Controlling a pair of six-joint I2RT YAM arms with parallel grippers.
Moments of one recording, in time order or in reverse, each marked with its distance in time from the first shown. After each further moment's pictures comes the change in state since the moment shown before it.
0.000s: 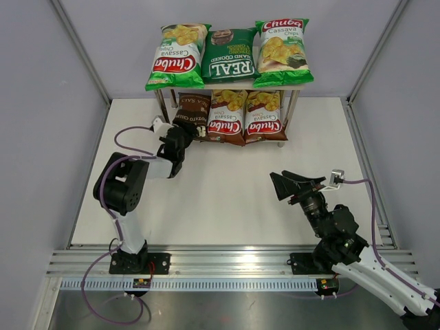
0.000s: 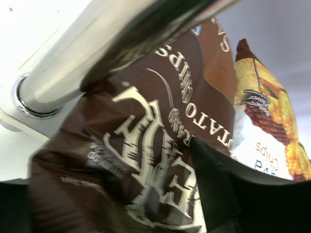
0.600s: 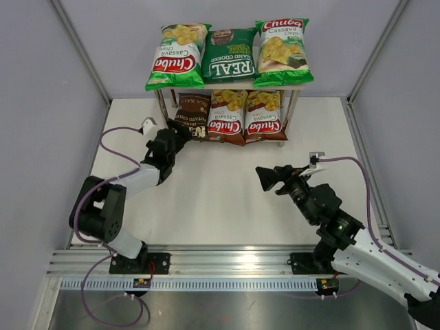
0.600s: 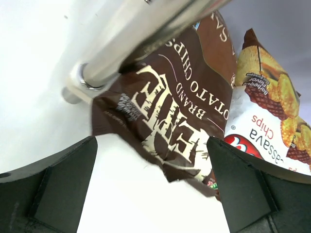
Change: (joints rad) left arm 0.007 -0.294 -0.099 -0.285 -0.002 0.048; right arm 0.000 0.303 0.229 -0.200 -0.005 -0.057
